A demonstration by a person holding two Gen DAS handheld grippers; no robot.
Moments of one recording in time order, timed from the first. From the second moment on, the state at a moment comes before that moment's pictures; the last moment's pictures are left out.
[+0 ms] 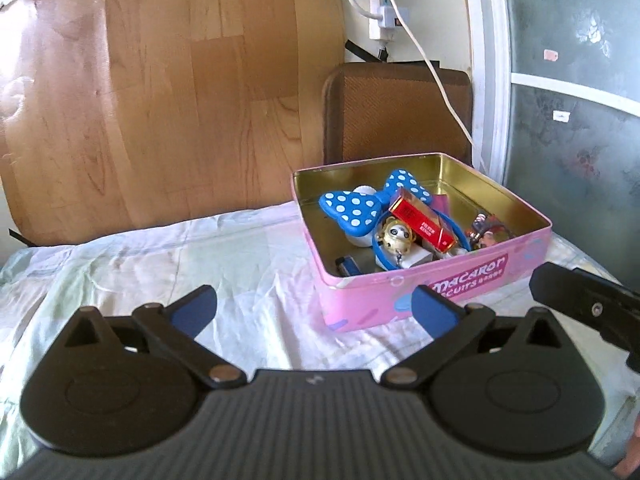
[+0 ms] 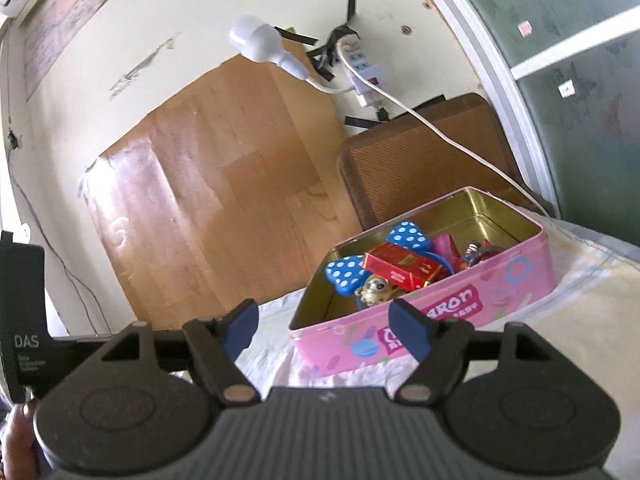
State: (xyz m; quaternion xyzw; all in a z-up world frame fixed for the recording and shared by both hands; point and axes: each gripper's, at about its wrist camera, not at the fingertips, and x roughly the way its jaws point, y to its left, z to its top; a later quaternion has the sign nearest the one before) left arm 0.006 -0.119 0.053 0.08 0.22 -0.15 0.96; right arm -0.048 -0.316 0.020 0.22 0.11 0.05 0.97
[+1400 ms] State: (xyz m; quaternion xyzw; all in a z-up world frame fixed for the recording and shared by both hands) left arm -0.019 -0.114 0.051 0.10 0.22 -0.13 0.96; right arm -0.068 -0.298 0.015 0.21 0.12 0.04 0.97
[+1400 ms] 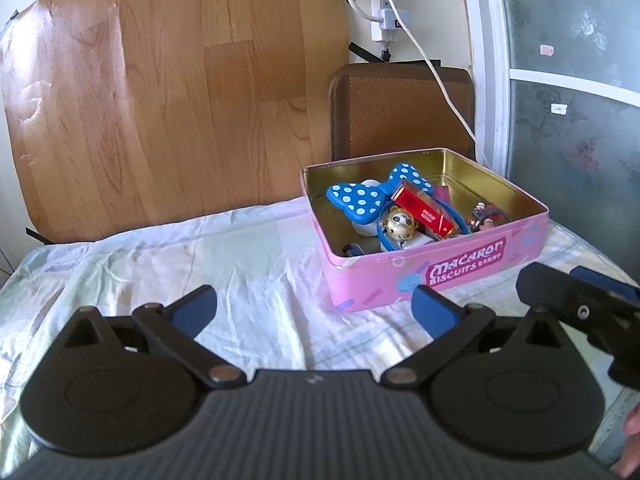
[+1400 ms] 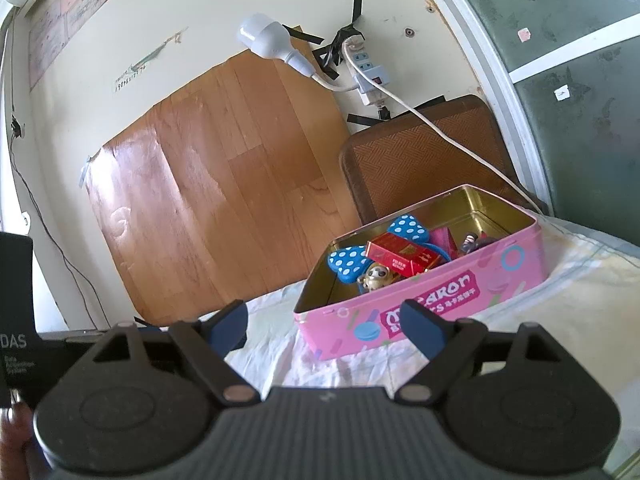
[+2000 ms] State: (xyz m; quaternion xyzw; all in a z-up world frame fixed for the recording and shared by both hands) left arm -0.023 -0.117 0.051 0.10 0.22 -0.14 0.96; right arm -0.071 -0.295 0.016 0.21 0.11 0.03 0.97
